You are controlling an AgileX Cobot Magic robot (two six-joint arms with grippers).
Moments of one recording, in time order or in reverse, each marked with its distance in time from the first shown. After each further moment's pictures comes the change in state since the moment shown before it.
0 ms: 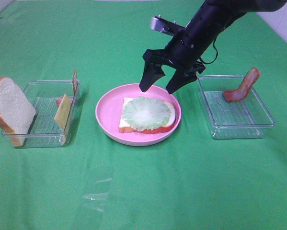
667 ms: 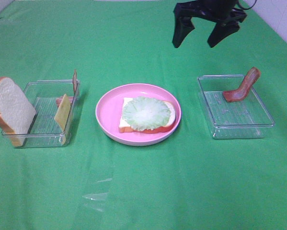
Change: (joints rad) left arm 0.000 0.000 0.000 0.000 0.000 0.000; right arm -0.110 -0.016 -0.342 -0.314 0.179 0.218
